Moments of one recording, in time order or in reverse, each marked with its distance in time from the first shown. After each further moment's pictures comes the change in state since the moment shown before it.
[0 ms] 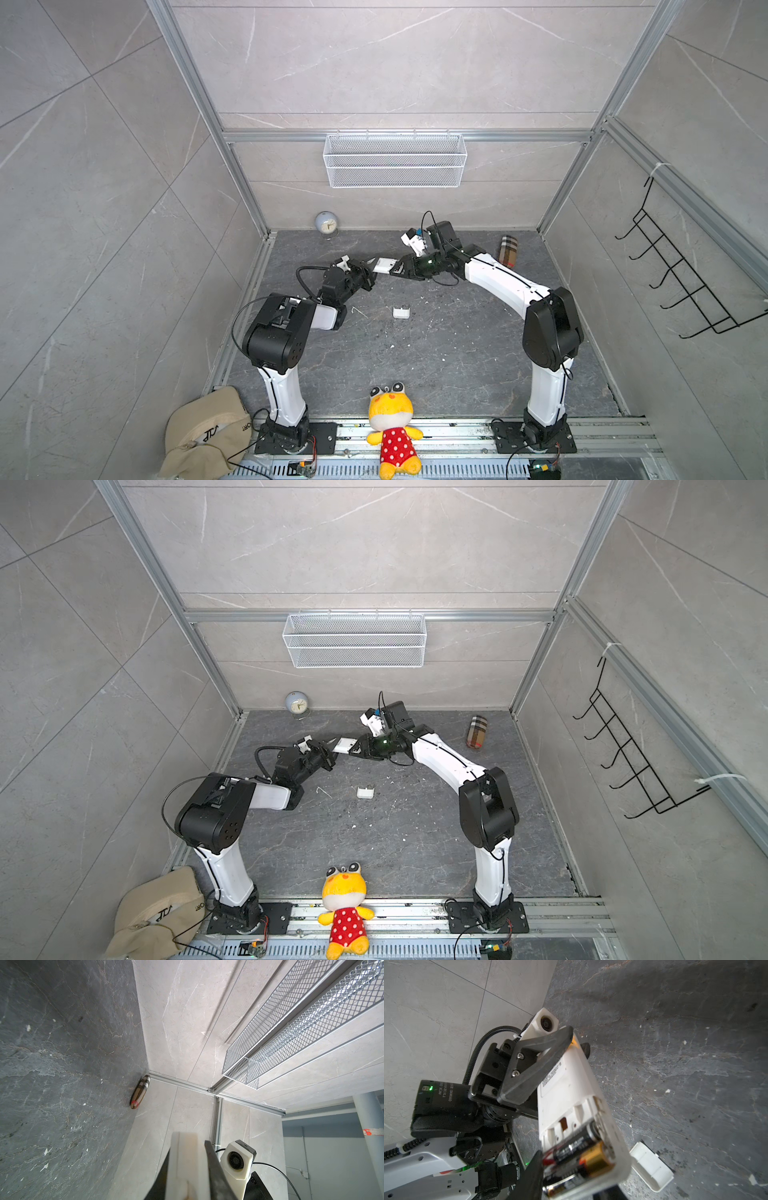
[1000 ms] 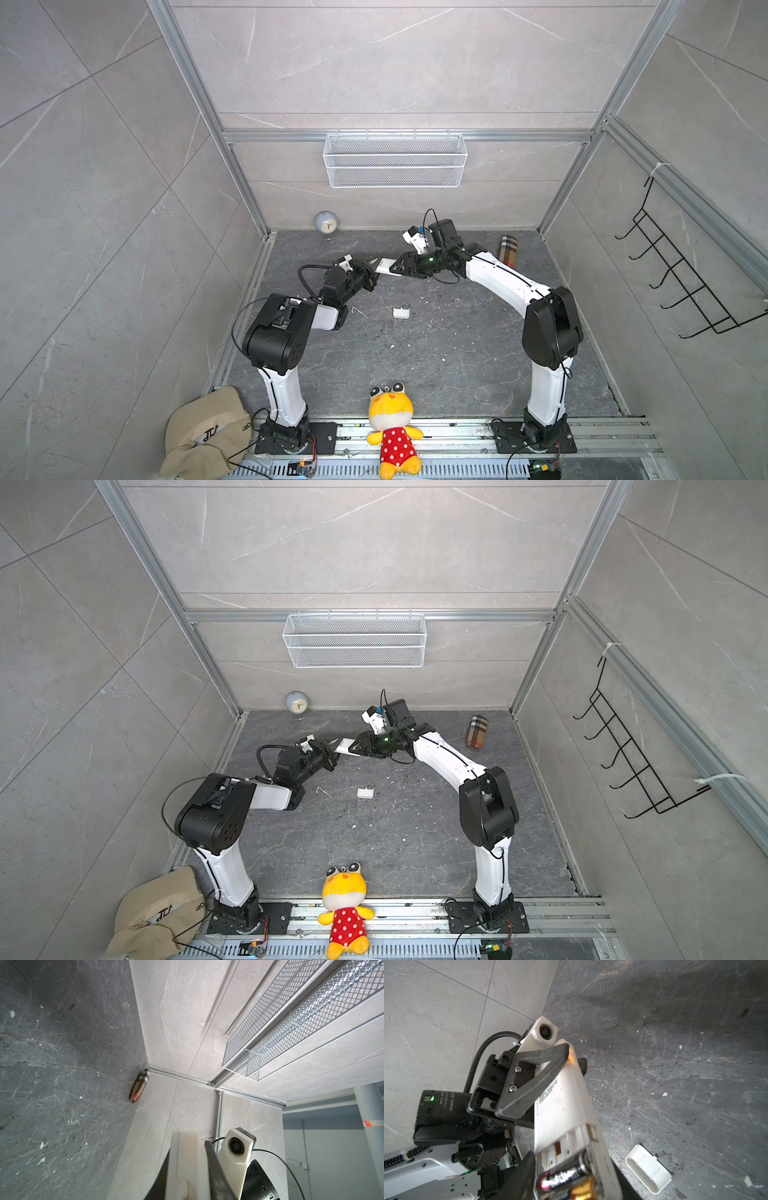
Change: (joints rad) left arm -0.011 -0.006 0.001 0.007 0.026 0.006; right arm -0.013 0.005 0.015 0.001 -0.008 0.018
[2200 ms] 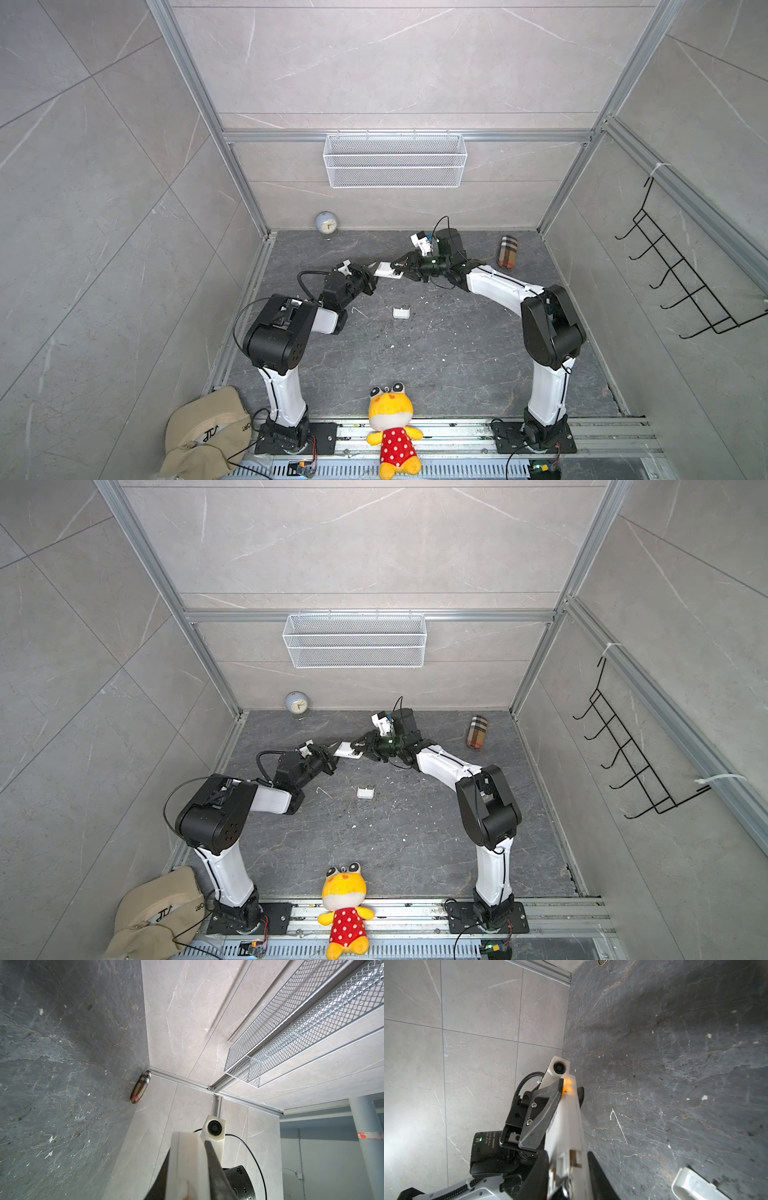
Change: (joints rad) left arm -0.003 0.003 -0.045 0.035 -0.045 -0.044; right arm -0.027 -0.009 -0.237 0.506 -0.079 0.473
